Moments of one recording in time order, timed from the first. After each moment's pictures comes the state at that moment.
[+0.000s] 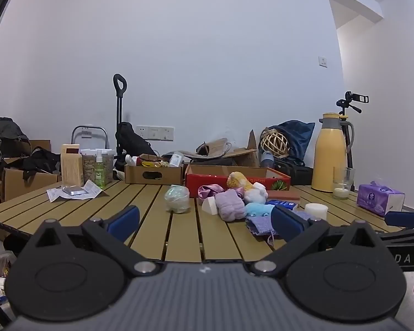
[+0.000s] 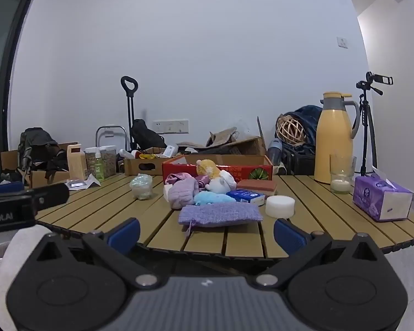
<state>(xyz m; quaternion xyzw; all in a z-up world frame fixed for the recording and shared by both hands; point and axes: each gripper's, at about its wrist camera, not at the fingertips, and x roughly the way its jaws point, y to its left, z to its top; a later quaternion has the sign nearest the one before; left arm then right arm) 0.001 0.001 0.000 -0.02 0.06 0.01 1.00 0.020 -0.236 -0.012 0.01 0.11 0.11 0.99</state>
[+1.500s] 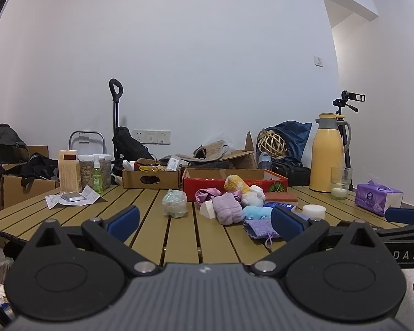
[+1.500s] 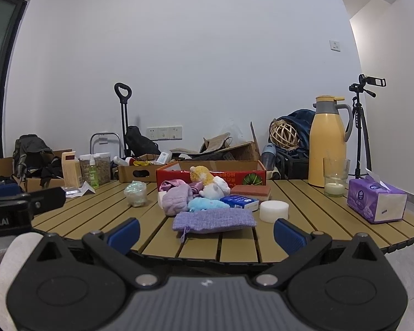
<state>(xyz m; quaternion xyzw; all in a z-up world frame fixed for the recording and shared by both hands) -0.001 -0.002 0.006 -0.01 0.05 -0.01 1.00 0.021 -0.237 -0.011 0.03 0.11 0.10 0.99</state>
